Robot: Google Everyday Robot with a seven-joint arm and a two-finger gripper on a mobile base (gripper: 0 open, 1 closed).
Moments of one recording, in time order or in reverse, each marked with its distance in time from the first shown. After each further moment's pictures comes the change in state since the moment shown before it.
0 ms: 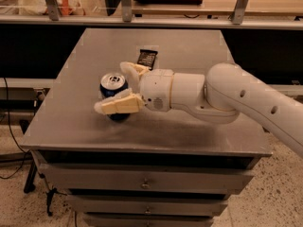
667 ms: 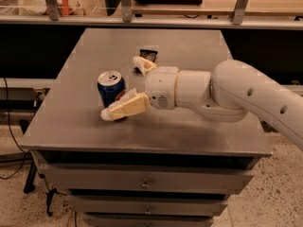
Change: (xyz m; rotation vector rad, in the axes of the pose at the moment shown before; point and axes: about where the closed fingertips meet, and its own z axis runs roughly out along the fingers) arm -0.002 -0.006 -0.011 0.044 0.042 -0.011
